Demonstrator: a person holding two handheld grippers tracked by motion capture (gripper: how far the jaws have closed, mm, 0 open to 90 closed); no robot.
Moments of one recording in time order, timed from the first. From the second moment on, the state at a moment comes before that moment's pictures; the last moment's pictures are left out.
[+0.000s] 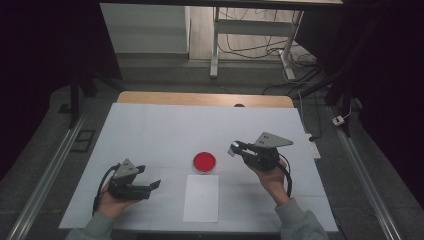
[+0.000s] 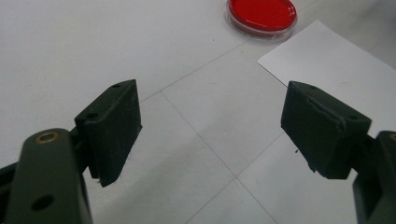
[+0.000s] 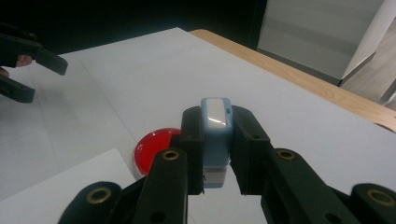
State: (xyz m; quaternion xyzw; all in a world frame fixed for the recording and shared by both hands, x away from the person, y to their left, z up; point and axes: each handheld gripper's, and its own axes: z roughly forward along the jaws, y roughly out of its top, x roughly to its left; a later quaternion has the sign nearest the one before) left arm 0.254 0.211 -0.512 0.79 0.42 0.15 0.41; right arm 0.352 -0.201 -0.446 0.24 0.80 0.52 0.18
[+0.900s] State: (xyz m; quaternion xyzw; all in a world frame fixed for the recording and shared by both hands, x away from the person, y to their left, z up) left arm 0.255 0.207 -0.512 0.80 0.42 0.15 0.41; right arm 0.319 -0.226 -0.458 0.24 0.80 0.52 0.16
